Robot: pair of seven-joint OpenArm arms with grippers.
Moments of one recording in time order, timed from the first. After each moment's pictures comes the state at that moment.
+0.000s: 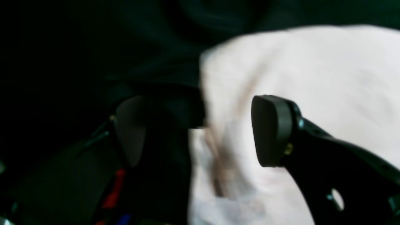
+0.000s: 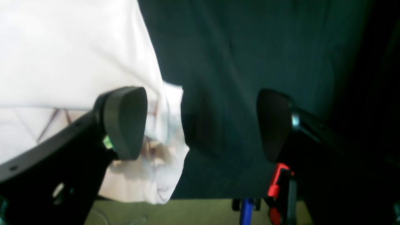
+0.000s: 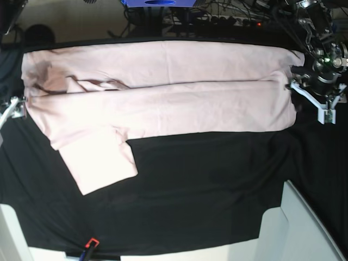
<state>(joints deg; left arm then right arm) 14.8 -9.0 -36.8 94.6 4.0 -25.2 31.6 -5.0 17.7 30.6 89.7 9.0 35.7 -57.7</state>
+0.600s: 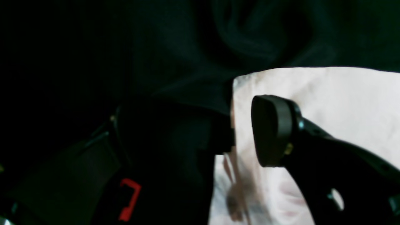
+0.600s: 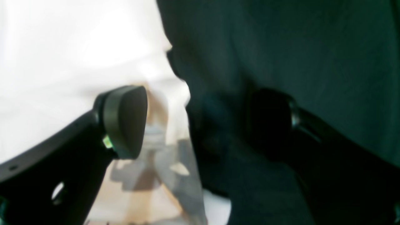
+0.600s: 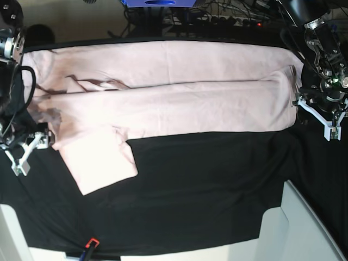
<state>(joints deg) 7.8 -12.2 -36.7 90.2 3.7 -25.5 37.5 19.1 21.7 14.6 44.5 9.0 35.4 -41.9</state>
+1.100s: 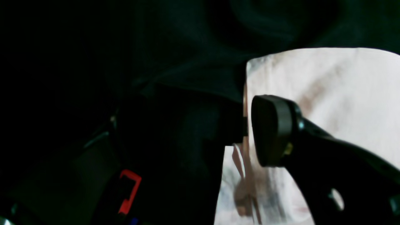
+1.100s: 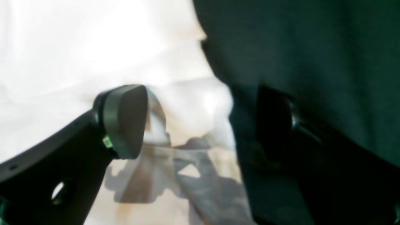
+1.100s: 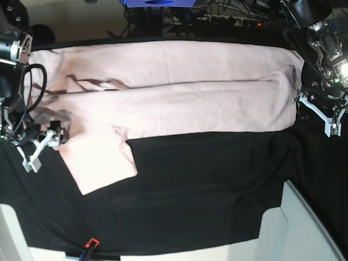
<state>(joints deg) 7.2 -13.5 -36.9 85.9 3.6 -25.5 37.5 20.1 19.1 14.4 39.3 9.2 35.4 -38.4</state>
